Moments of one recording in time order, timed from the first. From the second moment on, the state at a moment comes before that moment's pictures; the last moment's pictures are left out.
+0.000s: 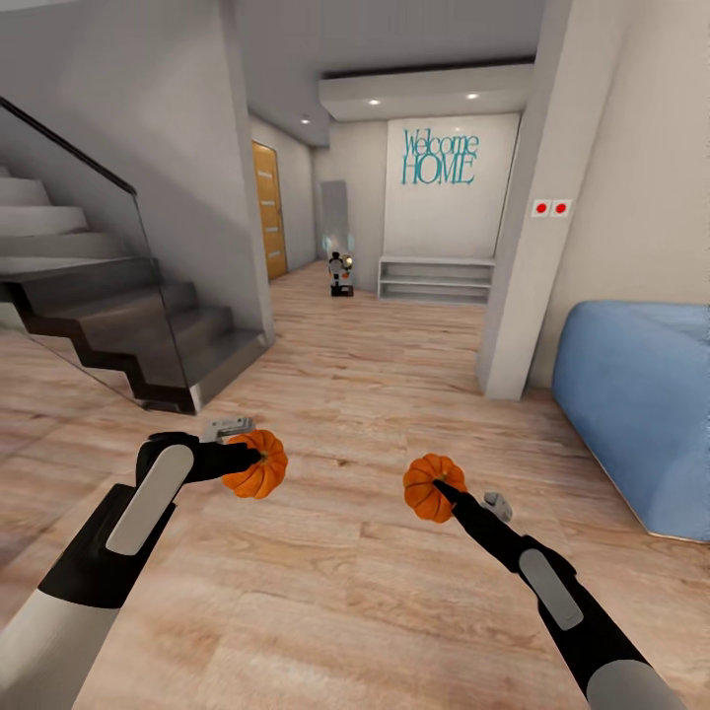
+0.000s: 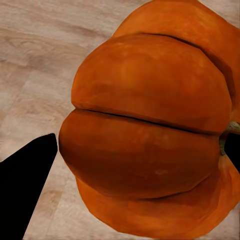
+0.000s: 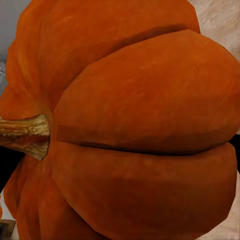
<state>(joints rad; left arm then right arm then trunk) -0.68 0.21 -0.27 -1.48 1.01 1.04 0.80 -0.51 -0.13 0.07 -0.83 -1.00 0.34 0.35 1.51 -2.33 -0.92</state>
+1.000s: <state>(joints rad) -0.68 0.21 -0.27 -1.49 1.01 1.05 0.79 -0.51 -0.13 0.07 -0.83 -0.99 0.34 0.35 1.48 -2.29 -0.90</state>
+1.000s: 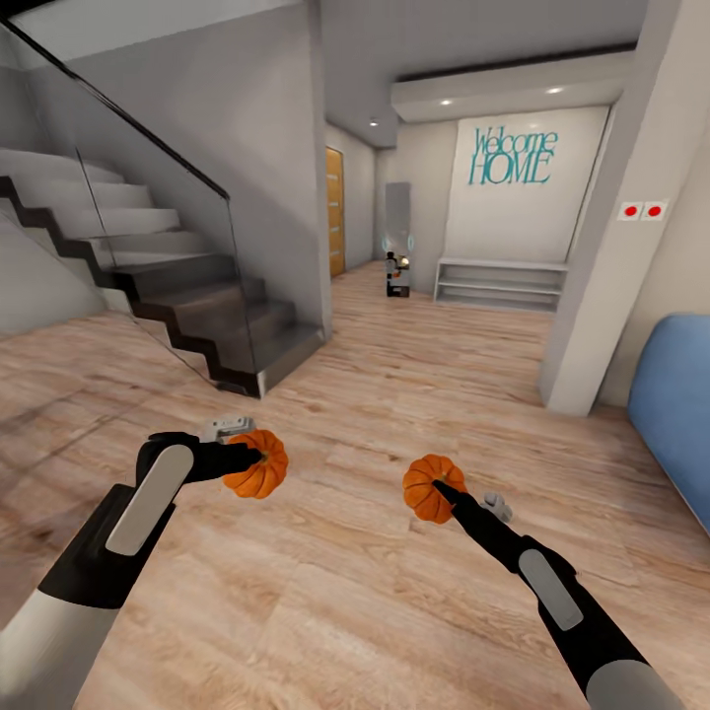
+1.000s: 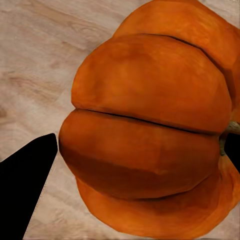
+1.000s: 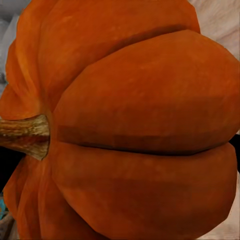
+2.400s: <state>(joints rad) -0.68 0.18 -0.27 -1.48 1.01 1.05 0.80 -0.51 -0.13 0.07 -0.83 -1.00 0.34 0.35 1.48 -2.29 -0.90</state>
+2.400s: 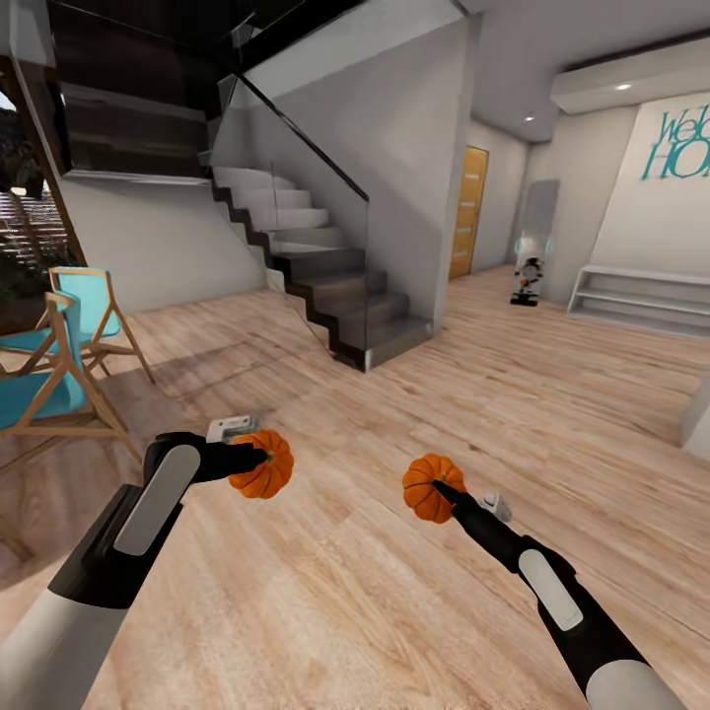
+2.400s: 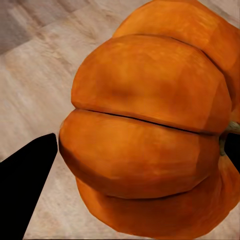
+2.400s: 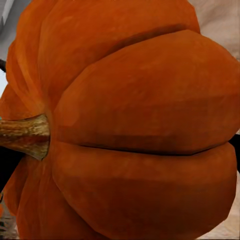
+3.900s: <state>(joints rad) -0.68 0.18 -0.27 -1.48 1.01 1.05 0.80 -0.51 -0.13 0.11 -0.83 -0.99 0.34 0.35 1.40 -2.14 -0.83</state>
